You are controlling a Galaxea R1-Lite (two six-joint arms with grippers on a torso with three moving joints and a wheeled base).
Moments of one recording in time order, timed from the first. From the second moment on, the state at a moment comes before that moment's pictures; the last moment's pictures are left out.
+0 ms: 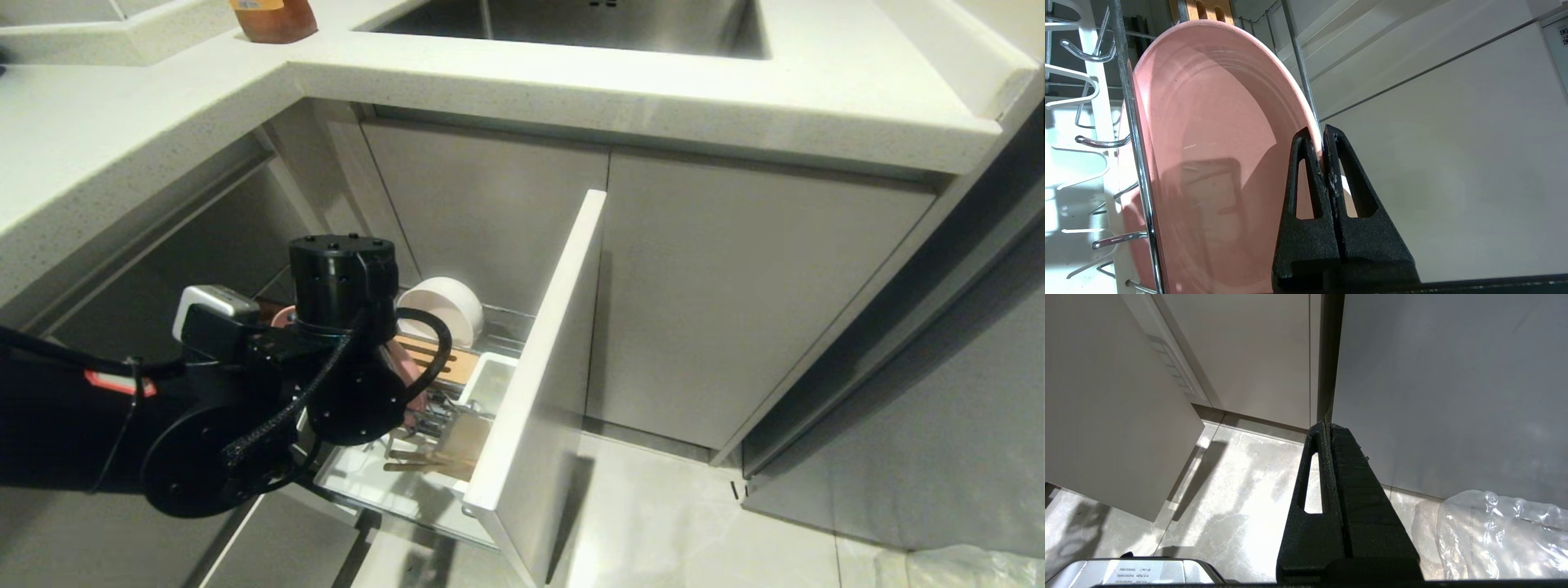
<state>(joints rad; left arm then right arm) -0.63 1.72 -0.87 -0.62 1.19 -1.19 0.00 0.00 0.00 0.00 0.00 0.00</state>
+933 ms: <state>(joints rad) -0.65 1.69 -0.88 -0.52 1.19 -1.18 0.00 0.00 0.00 0.00 0.00 0.00</state>
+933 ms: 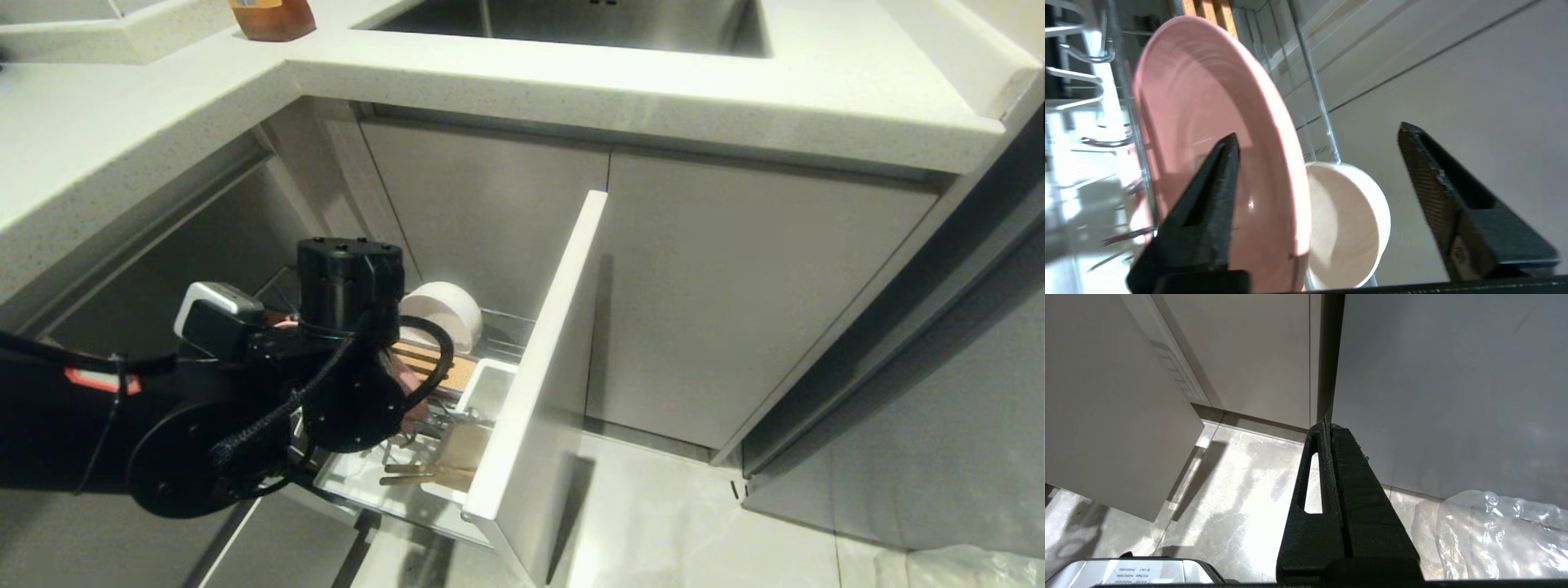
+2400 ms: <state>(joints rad) -0.68 1.17 -1.37 0.35 1.15 -0.81 0.00 0.00 0.00 0.00 0.00 0.00</state>
